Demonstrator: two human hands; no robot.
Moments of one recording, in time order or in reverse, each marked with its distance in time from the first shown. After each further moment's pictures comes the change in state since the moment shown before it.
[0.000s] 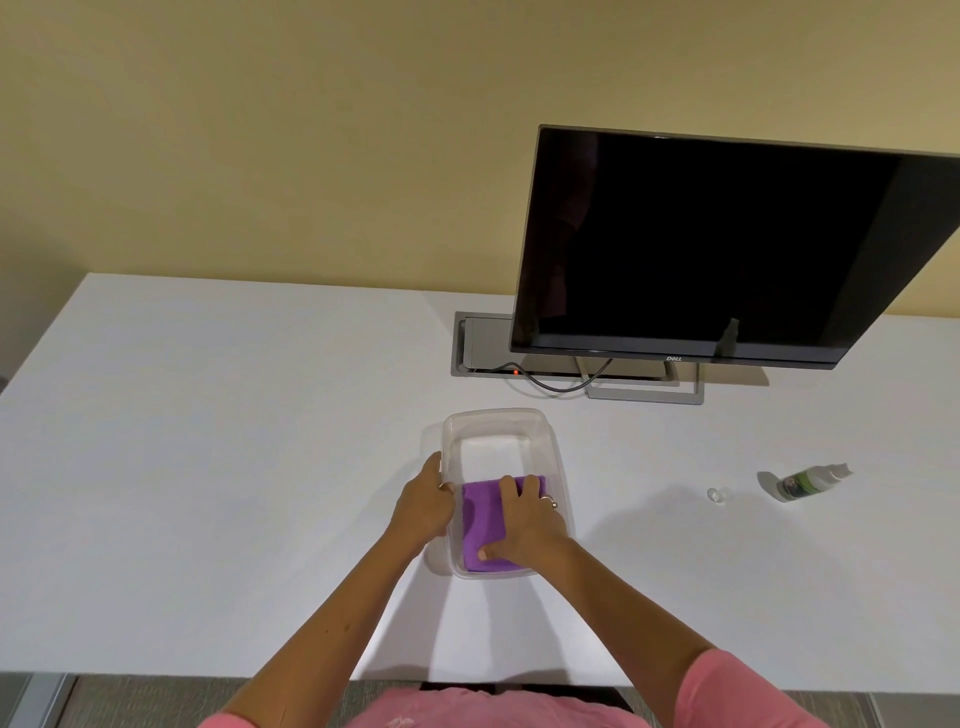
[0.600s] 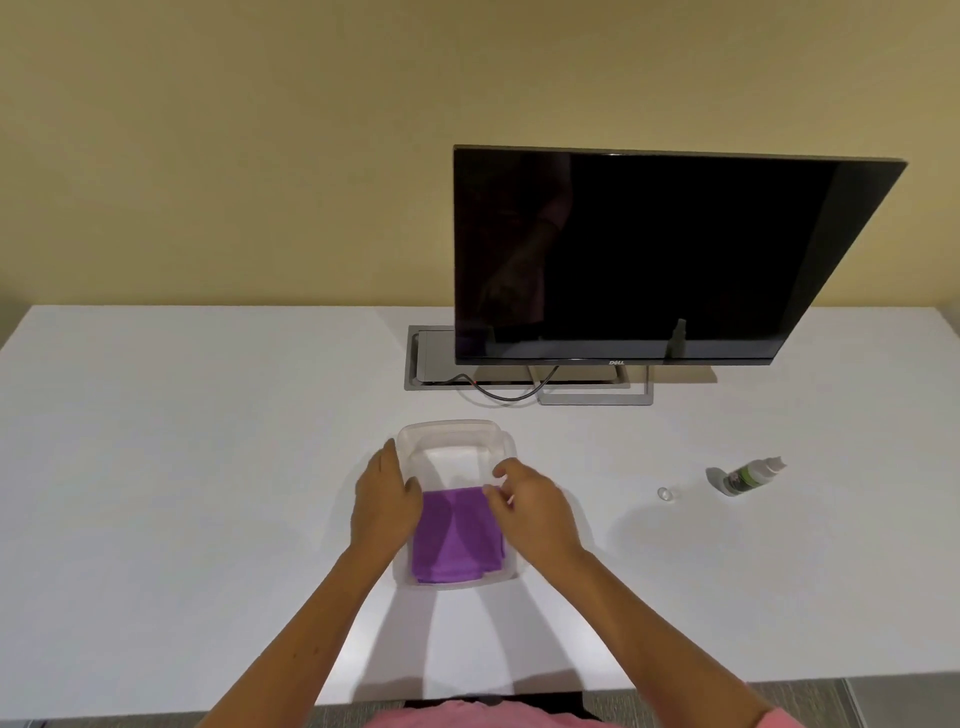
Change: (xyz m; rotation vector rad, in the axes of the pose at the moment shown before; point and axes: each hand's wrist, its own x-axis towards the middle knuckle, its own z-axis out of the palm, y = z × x) left_hand -0.001 0.030 0.023 0.236 0.297 0.161; right_hand -0.044 0.050 -0.056 0.438 0.458 -0.093
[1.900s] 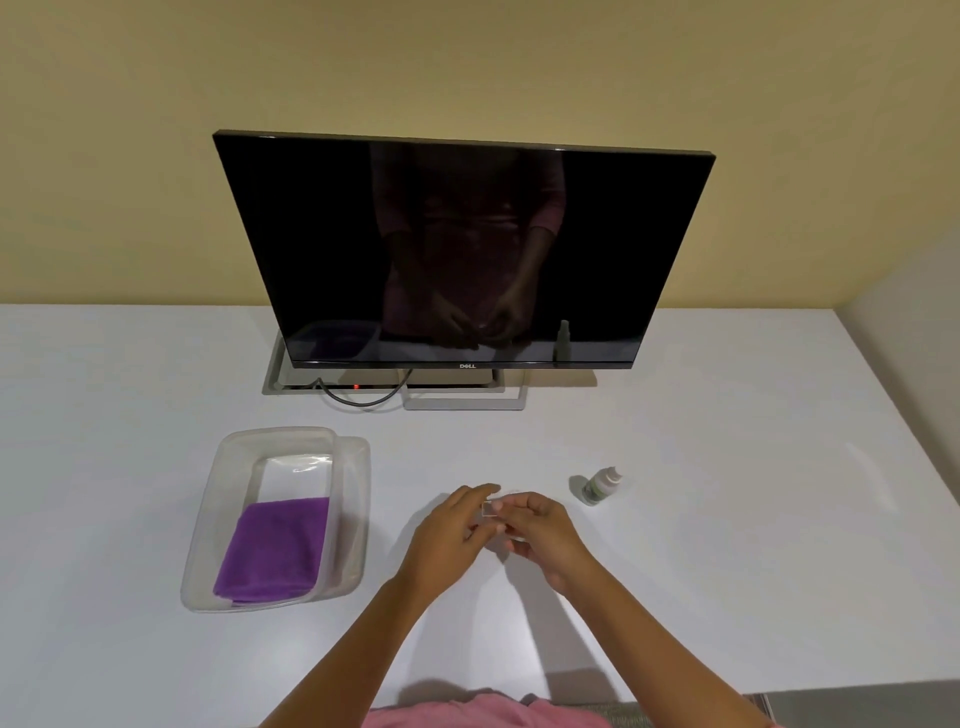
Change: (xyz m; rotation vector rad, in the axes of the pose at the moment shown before) left_hand -0.060 0.150 0.213 -0.067 -0.255 0.464; right_hand -0.017 0.207 -0.117 1.086 -0.213 0.503
